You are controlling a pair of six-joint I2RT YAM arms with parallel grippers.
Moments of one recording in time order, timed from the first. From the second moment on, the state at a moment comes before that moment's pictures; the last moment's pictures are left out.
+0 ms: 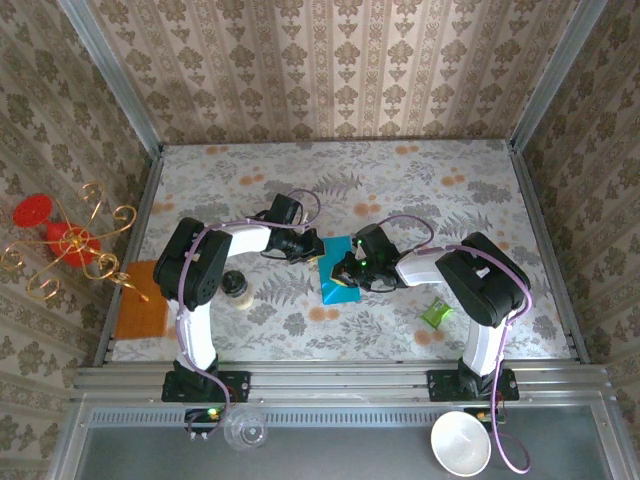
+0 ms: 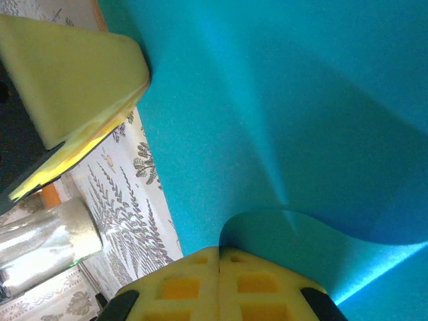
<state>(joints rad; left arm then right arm) -0.52 1.95 1.09 -0.19 0.56 -0.66 0.59 1.84 0.80 0.19 -0.46 1.08</state>
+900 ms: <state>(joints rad) -0.50 1.60 0.90 -0.24 0.36 -0.73 0.60 1.83 0.82 0.21 -0.48 1.09</state>
